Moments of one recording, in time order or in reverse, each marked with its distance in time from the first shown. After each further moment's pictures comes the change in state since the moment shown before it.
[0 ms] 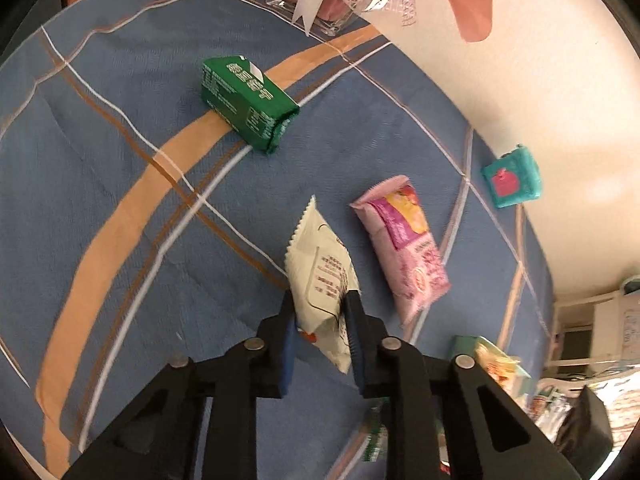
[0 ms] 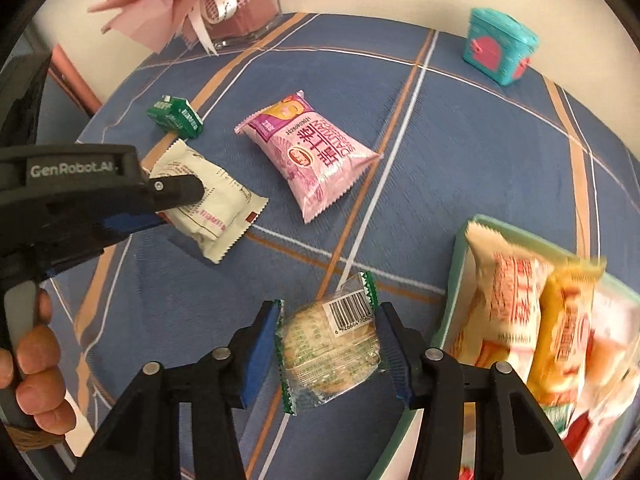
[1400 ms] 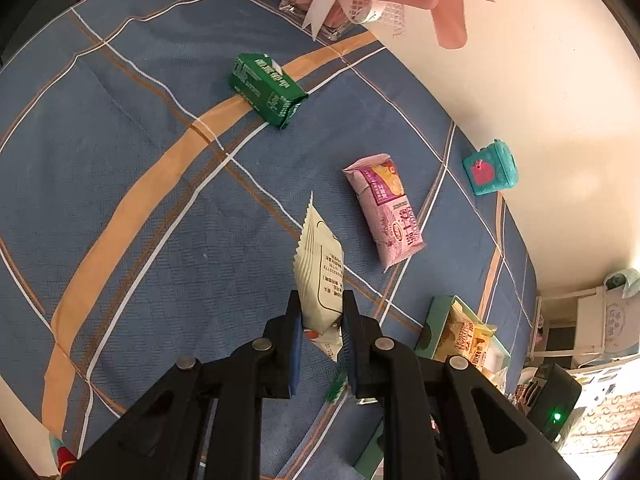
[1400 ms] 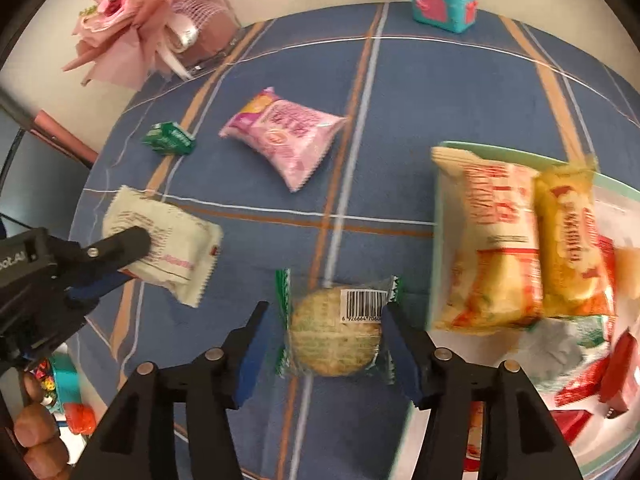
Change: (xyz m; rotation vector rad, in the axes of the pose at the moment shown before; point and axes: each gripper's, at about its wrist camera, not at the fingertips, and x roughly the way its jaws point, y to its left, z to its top) left arm -0.038 0.014 -0.035 -0.039 -0.002 -0.013; right arm -0.009 -0.008 -0.007 0.172 0.013 0.092
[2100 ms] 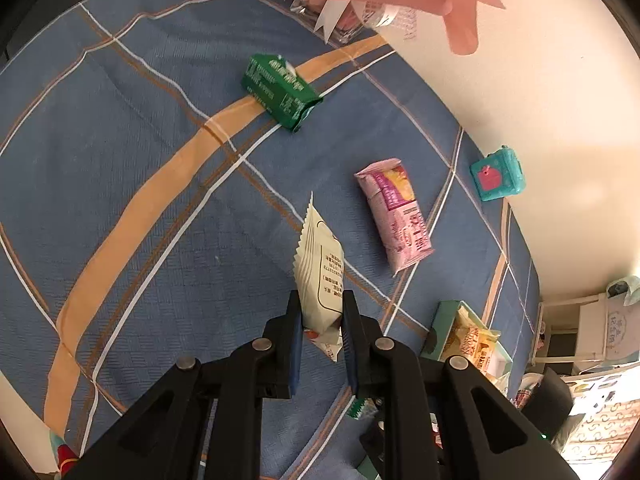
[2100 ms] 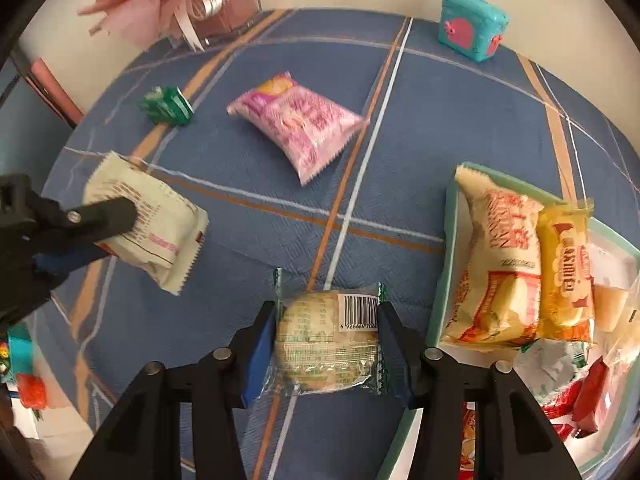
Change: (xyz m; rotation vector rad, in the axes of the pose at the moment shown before) left arm -0.002 0.000 0.000 -0.018 -0.019 0.015; right arm -0.007 0.018 -0.003 -0.120 -0.037 -0.123
